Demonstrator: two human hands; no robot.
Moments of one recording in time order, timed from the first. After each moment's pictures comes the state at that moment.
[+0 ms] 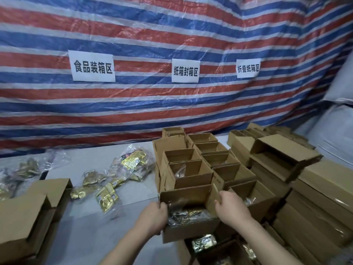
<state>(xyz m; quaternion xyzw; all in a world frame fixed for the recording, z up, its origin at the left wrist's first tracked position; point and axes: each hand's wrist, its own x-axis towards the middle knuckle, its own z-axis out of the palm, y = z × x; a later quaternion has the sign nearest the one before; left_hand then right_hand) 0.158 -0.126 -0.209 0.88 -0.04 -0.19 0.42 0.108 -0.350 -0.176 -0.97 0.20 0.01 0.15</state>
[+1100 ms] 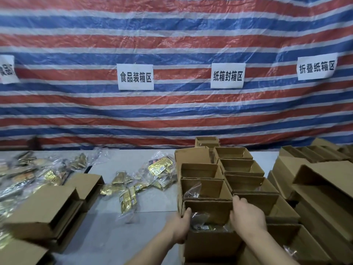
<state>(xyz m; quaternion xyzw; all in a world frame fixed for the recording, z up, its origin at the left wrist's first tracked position) 0.223 -0.243 -0.255 0.81 0.14 -0.23 0.52 0.224 -0.442 -0.225 -1.00 0.07 -0.06 0.00</state>
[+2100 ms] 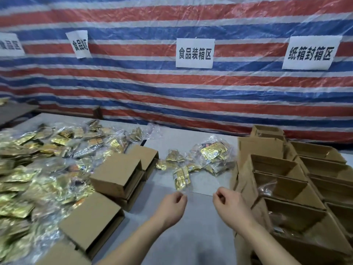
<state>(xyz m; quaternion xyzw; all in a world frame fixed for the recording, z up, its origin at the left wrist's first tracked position) 0.188 -0.019 -0.270 0.89 0.11 -0.05 0.43 0.233 -0.220 -0.251 -0.95 -0.12 0.00 0.30</state>
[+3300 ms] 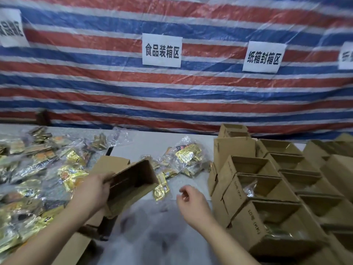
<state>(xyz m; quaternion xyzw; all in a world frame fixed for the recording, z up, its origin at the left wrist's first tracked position) 0.247 0.164 -0.233 0.97 0.12 0.06 0.22 0.260 -0.125 -0.268 -0.92 -0.04 0.03 0.39</state>
